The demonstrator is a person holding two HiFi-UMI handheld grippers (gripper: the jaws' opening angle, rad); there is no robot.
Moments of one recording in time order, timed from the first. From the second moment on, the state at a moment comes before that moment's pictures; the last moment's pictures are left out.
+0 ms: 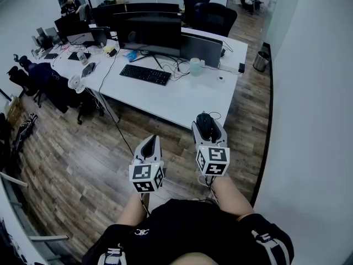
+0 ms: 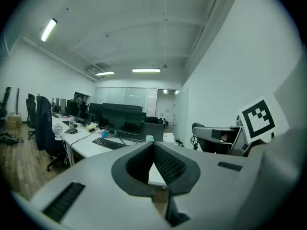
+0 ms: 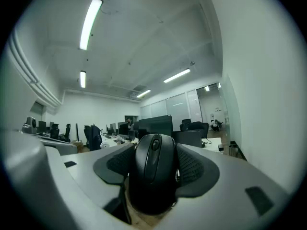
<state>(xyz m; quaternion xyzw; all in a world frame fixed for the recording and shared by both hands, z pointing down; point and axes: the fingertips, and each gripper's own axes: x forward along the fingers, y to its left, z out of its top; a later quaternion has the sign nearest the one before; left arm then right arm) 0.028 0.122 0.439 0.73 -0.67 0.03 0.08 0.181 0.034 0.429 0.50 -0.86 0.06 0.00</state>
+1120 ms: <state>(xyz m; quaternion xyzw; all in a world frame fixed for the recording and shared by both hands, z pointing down) -0.040 0.161 0.455 0.74 -0.67 0.03 0.09 0.117 0.069 0.440 0.51 -0.86 0.06 0.01</state>
